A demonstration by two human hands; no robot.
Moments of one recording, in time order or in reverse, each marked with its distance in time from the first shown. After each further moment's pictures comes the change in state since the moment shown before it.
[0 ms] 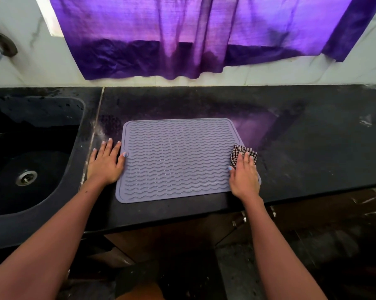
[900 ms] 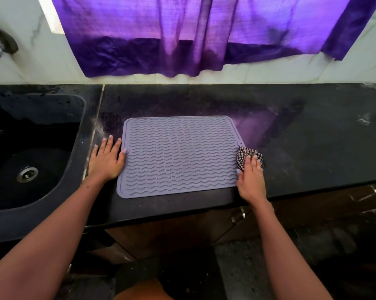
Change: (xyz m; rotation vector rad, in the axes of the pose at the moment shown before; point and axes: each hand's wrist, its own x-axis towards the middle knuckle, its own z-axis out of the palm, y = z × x) left_hand -0.001 0.001 -0.001 -0.003 -0.016 -0.008; right_hand -0.016 0.020 -0.007 0.082 -0.025 0.009
